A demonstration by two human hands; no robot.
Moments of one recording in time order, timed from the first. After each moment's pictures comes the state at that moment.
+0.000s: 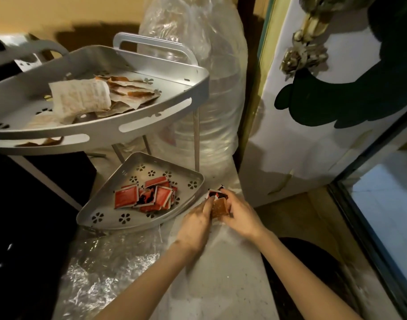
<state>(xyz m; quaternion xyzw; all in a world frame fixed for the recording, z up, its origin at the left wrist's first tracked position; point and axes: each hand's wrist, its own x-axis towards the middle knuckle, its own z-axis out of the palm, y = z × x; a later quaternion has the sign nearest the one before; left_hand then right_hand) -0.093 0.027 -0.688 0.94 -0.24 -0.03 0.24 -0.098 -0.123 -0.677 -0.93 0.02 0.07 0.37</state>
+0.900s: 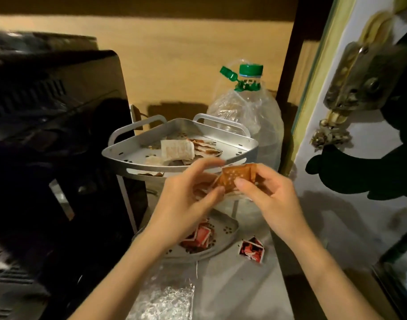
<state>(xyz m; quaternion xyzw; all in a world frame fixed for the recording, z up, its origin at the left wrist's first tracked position) -0.141 0.123 -0.428 0.80 -0.27 0.17 0.50 -0.134 -0.048 -0.441 -0.76 -0.19 -0.14 0.61</state>
